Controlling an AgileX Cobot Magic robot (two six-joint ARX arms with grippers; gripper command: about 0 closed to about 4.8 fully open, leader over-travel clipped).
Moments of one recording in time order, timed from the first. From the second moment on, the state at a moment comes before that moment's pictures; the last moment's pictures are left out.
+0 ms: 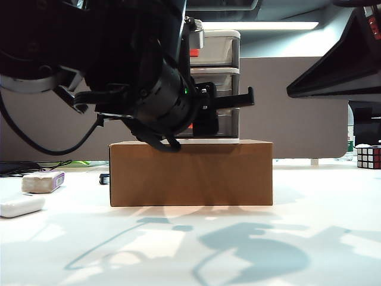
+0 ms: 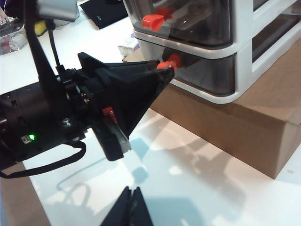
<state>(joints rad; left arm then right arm) -1.03 1.78 0.68 0.96 -0.82 -0.17 0.43 0.73 0.28 0.14 -0.42 0.13</state>
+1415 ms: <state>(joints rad) -0.99 1.79 0.68 0.97 -0.73 -0.17 0.43 0.73 0.28 0.14 -0.42 0.13</state>
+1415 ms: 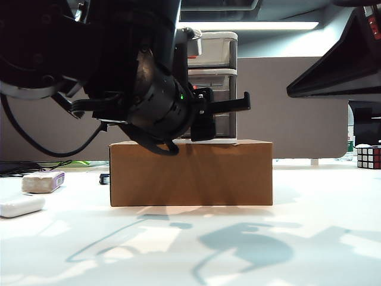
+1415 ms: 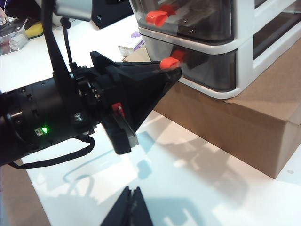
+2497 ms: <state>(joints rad) -0.99 1.79 0.68 0.97 -0.73 -0.18 0.43 1.30 0.68 0.37 -0.47 0.10</state>
